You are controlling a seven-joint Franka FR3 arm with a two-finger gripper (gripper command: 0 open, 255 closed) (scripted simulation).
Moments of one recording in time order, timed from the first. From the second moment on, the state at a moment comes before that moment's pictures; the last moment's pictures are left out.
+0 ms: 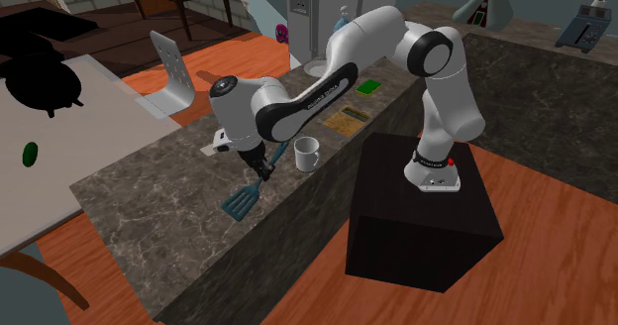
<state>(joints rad) 0.36 0.50 0.17 -1.49 -0.13 1.83 -0.53</state>
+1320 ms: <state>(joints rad) 0.29 0.33 0.15 -1.55 -0.10 1.73 -0.62</state>
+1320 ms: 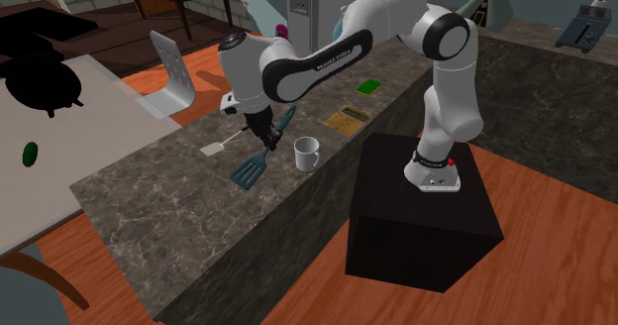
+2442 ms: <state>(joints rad) 0.08 -0.01 0.00 -2.00 -0.11 1.87 -0.96</state>
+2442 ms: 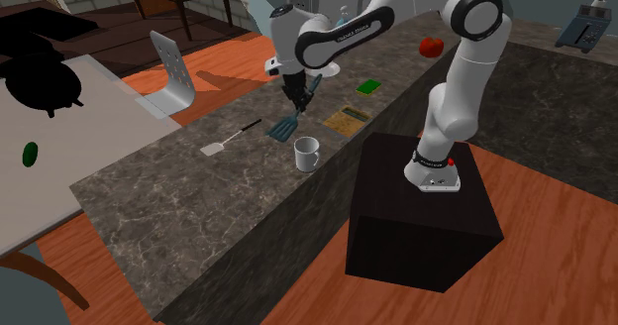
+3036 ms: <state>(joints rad) -0.03 -0.06 -0.11 -2.07 -0.14 1.92 -1.16</state>
